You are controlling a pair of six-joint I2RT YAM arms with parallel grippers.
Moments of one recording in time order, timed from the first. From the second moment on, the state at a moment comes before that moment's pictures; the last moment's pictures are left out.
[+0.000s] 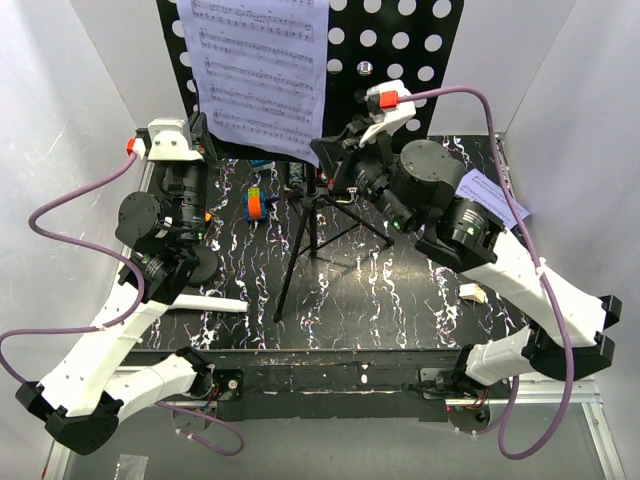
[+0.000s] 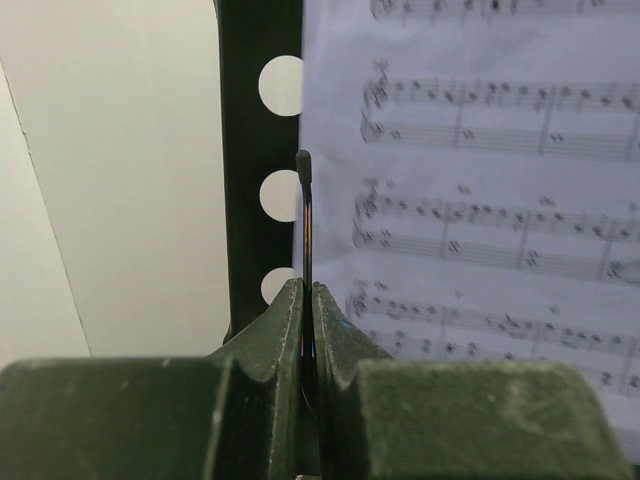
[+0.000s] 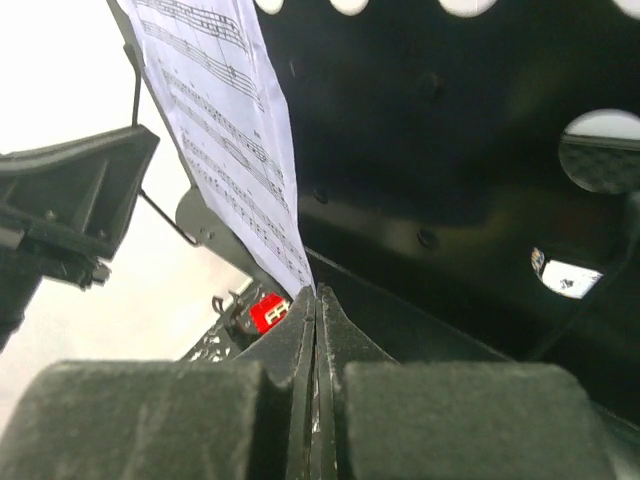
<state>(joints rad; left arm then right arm) -0.63 0.97 1.23 0.28 -0.52 0.28 1.13 1.39 1.83 -0.31 0.45 0.23</state>
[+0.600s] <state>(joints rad) -0.63 0.95 1.22 0.26 -0.51 0.26 1.13 0.67 1.50 -0.58 0.30 0.14</state>
